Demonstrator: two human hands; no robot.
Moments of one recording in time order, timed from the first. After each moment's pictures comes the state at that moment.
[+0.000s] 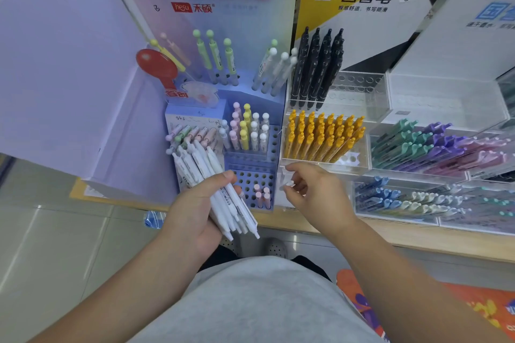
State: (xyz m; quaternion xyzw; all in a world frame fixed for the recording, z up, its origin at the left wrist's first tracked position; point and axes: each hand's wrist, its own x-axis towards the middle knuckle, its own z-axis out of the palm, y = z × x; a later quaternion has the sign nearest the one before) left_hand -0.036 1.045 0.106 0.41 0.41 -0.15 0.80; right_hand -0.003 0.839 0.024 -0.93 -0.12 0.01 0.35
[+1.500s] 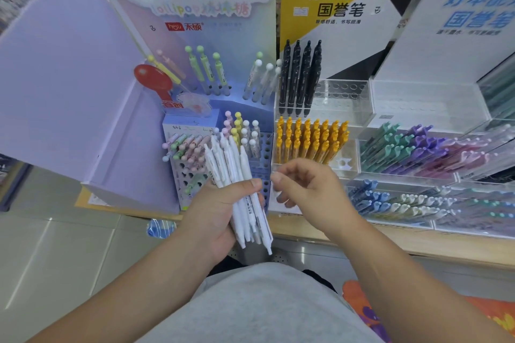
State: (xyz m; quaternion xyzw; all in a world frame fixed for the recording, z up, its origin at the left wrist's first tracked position) left_hand -0.038 1.003 0.126 0.49 0.31 -0.15 0.80; right_hand -0.009 0.835 0.085 -0.74 -0.02 0.16 0.65
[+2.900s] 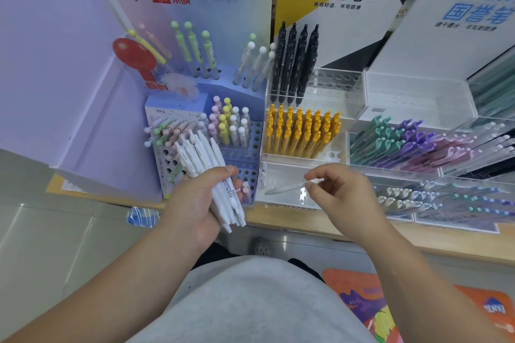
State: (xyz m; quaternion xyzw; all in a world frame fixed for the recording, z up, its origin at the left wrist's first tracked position) left_hand -0.034 1.006 0.110 0.44 0.41 -0.14 0.79; right_hand -0.024 0.774 0.066 -0.86 0.00 0.08 0.50
